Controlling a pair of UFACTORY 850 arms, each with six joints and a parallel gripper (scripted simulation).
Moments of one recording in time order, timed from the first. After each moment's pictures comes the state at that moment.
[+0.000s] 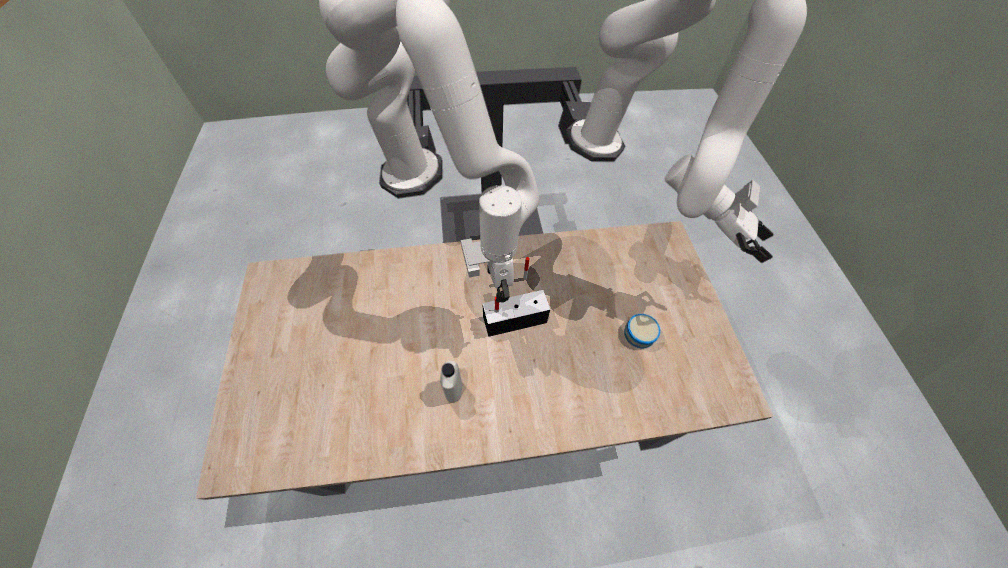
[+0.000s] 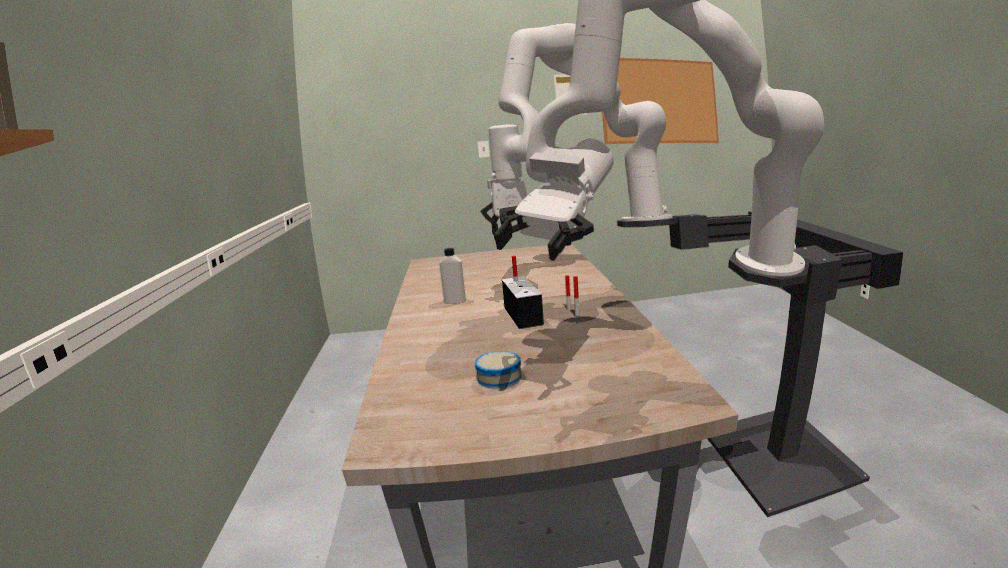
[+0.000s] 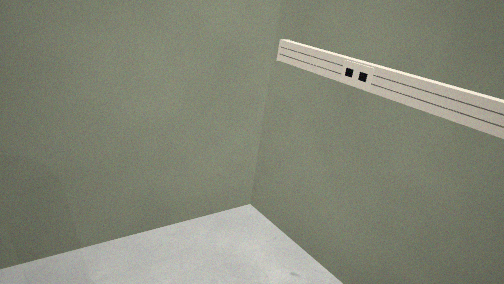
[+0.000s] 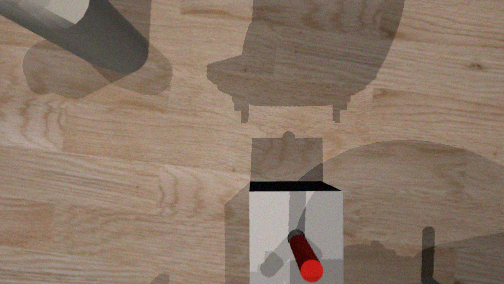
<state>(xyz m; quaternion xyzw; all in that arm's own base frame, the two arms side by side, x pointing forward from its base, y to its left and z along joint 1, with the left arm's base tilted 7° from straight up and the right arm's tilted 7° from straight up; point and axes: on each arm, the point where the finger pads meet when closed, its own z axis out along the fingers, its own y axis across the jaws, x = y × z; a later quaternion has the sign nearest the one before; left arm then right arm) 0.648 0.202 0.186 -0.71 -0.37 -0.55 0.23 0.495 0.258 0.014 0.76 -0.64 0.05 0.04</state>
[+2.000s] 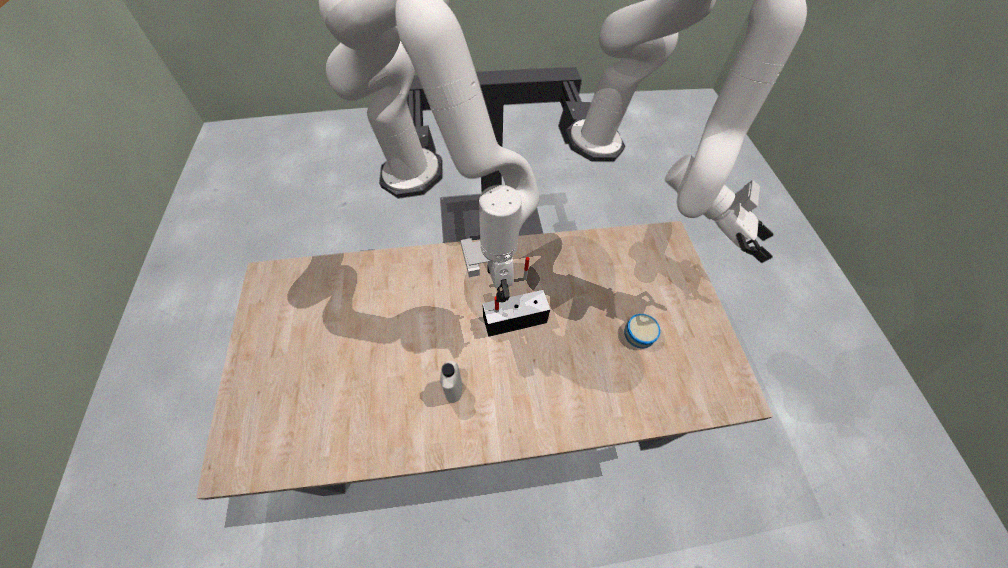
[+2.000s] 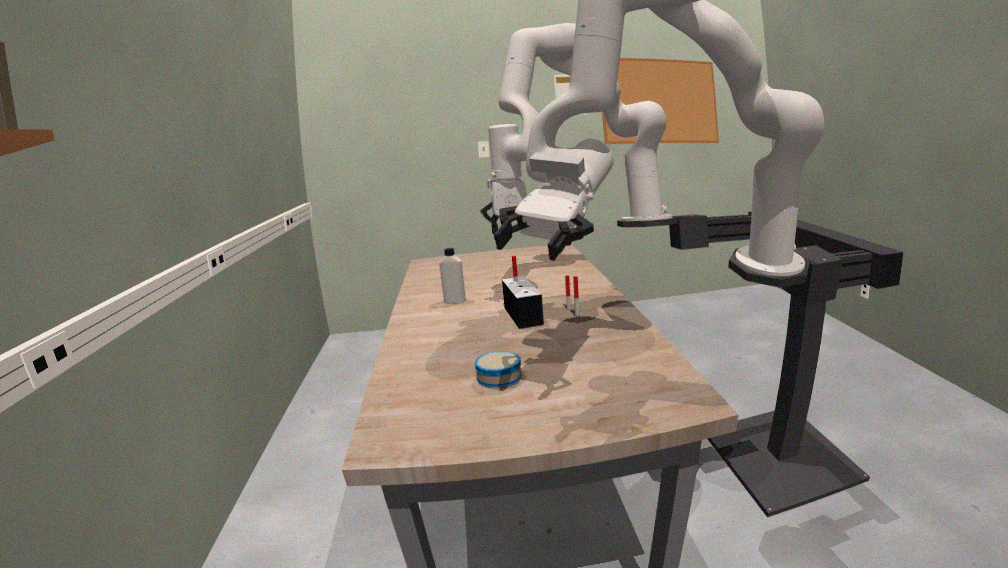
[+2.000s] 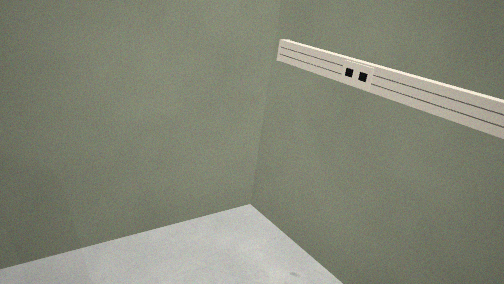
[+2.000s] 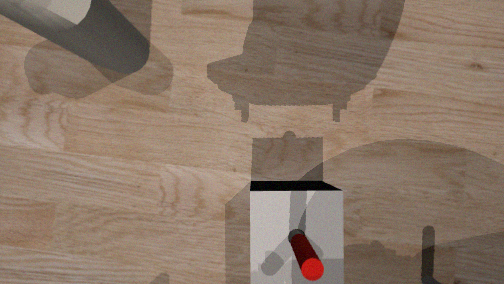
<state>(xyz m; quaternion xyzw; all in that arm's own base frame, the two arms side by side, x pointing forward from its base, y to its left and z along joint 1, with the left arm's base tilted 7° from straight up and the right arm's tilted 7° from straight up) 0.648 0.202 0.186 -0.71 -0.37 -0.55 0.23 0.496 0.258 0.016 0.76 -0.64 0.05 0.04</state>
